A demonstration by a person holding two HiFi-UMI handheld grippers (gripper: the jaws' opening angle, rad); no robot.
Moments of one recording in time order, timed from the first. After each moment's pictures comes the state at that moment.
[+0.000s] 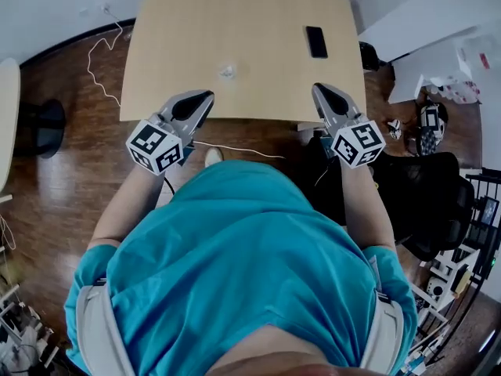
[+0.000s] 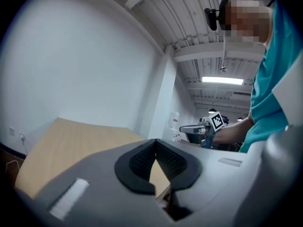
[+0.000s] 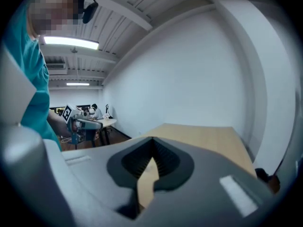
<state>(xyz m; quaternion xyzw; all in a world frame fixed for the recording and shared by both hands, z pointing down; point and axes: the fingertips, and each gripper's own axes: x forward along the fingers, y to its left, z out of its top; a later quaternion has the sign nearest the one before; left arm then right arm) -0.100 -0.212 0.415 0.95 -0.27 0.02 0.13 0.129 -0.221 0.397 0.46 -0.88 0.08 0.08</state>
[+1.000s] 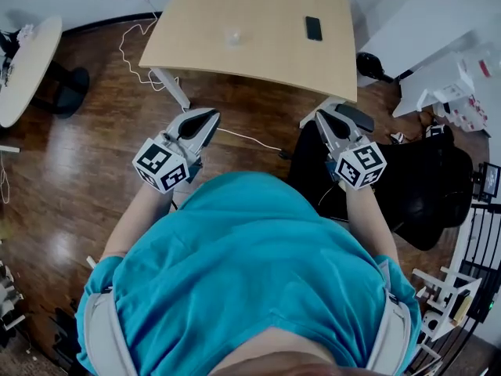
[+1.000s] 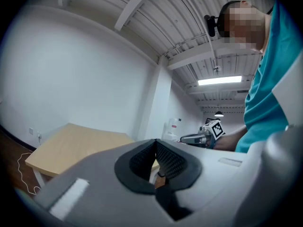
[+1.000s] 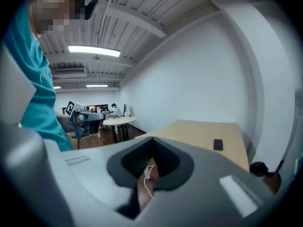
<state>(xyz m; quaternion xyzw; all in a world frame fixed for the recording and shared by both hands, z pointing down) -0.045 0.073 0.372 0.93 -0.34 -0.02 0.10 0.186 0.041 0.391 0.39 -0.91 0.08 0.09</state>
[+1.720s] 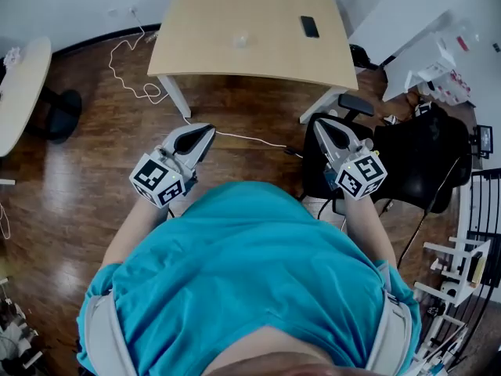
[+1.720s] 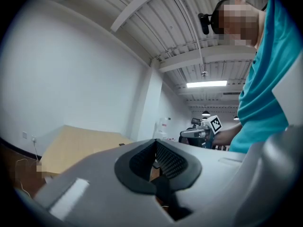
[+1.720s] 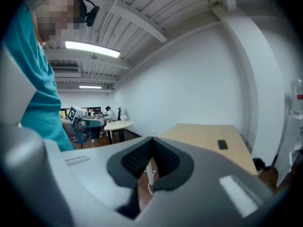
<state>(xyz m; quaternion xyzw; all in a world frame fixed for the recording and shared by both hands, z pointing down) -0.160 0.129 0.366 0.96 -0.28 -0.02 0.09 0.076 0.121 0.360 0.43 -0.90 0.07 0.07</state>
